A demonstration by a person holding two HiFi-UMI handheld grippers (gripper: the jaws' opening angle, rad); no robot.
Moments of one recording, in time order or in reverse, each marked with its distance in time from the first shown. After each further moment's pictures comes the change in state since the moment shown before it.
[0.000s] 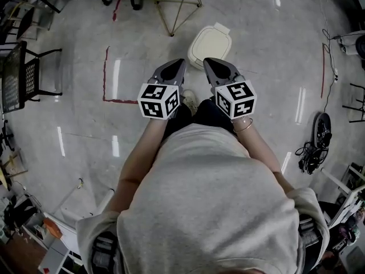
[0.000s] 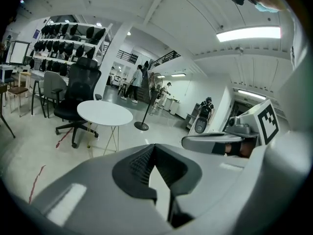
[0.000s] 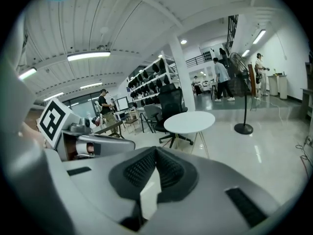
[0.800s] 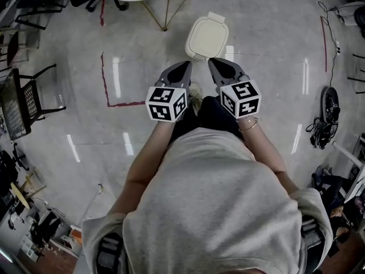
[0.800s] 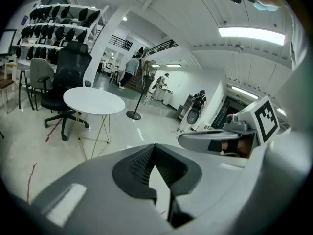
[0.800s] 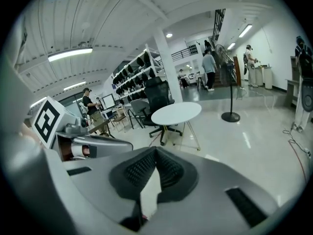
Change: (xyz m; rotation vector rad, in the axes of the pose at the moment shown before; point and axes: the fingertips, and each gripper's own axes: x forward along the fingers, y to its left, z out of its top) left arm 0.043 0.006 -0.019 -0.002 0.136 -0.107; right arm 0.019 -0.036 -0.024 0.115 0.070 -0.121
